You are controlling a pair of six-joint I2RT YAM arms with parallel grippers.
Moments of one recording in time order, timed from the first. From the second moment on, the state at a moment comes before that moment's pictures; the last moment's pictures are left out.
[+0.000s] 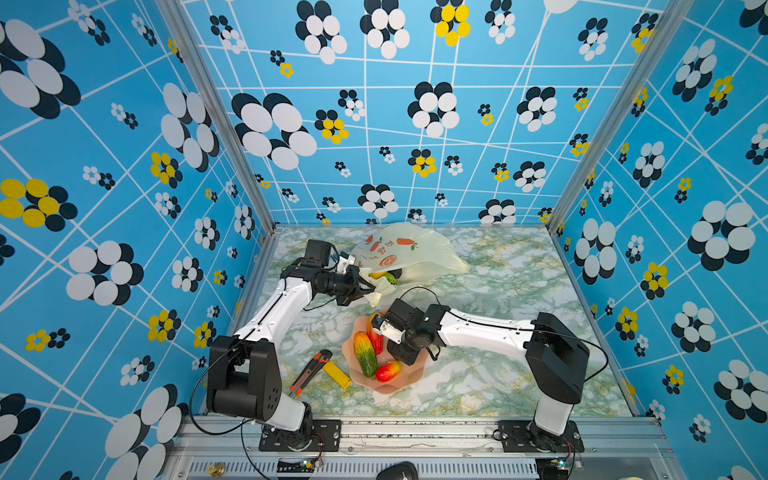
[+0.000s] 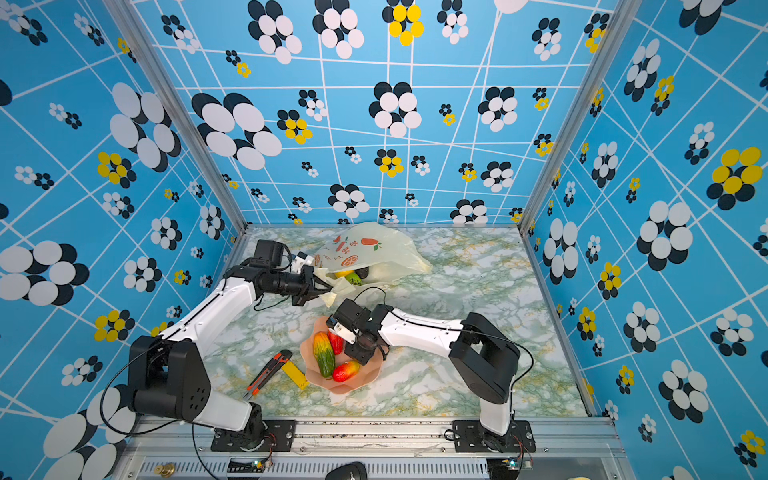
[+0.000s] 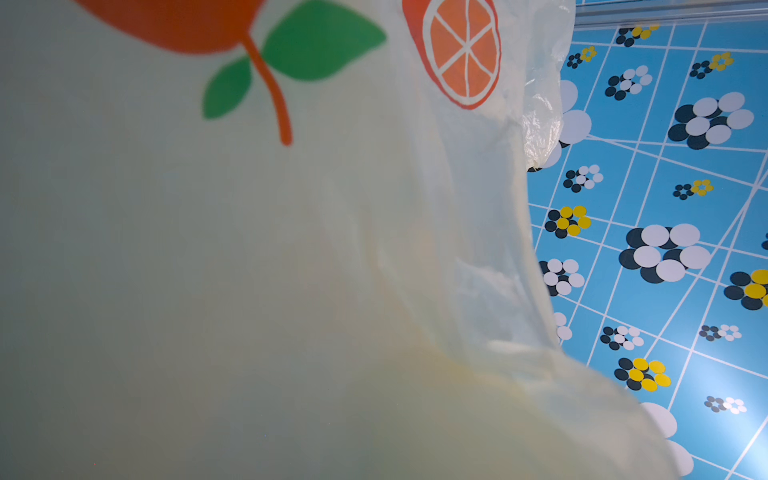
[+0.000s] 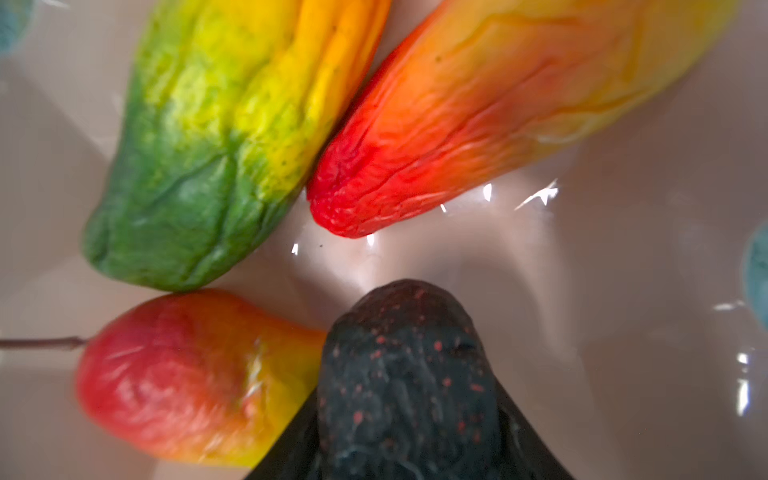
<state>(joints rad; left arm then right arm) -0.14 1.50 1.13 -0.61 0.89 -0.72 1.02 1.79 1.25 -0.63 -0.03 -0.04</state>
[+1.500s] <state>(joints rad) -0.30 1.53 1.22 -0.76 0.83 -0.55 0.55 1.77 1.13 0.08 -0.49 1.07</state>
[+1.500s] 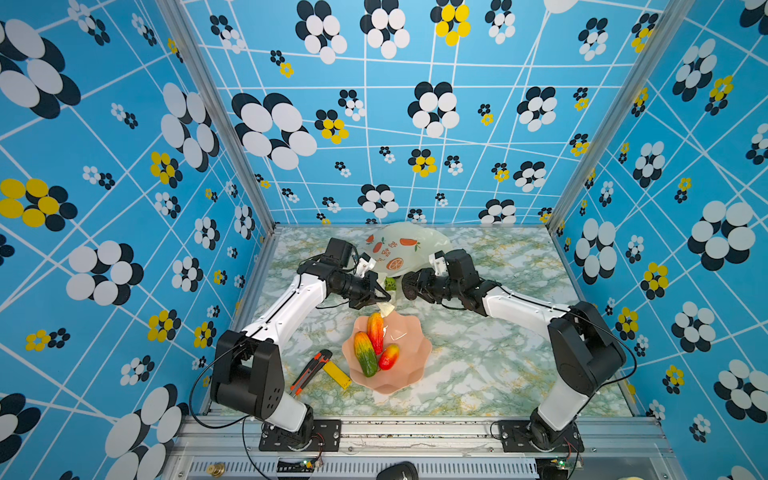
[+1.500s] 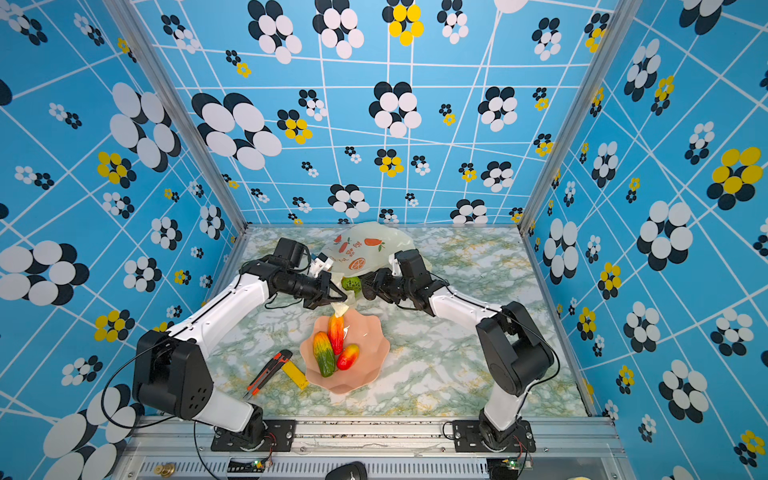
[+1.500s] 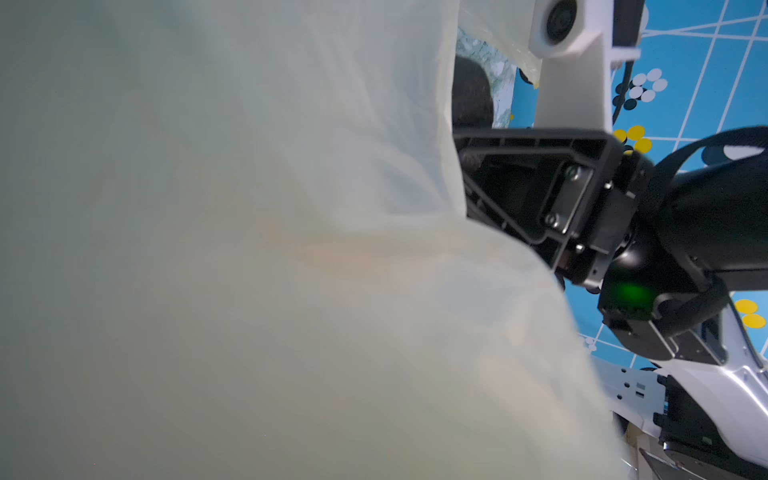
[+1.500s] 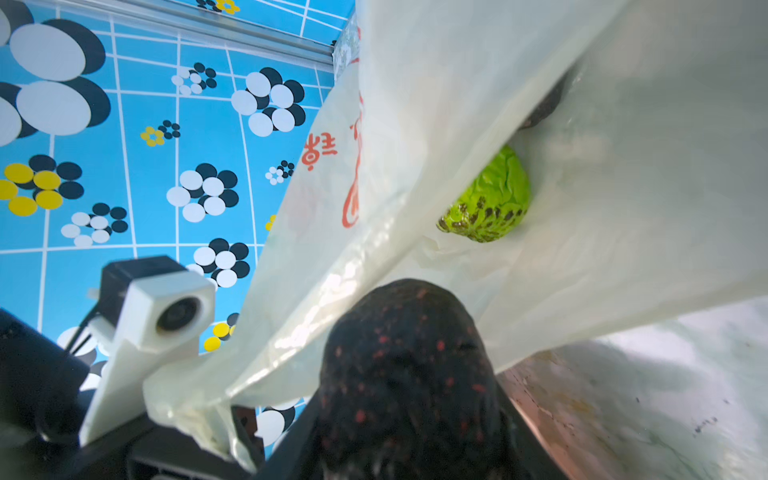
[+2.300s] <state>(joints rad) -0.29 1.60 1.26 -0.72 0.84 -0.63 0.51 2.01 1.38 0.02 -0.33 1.06</state>
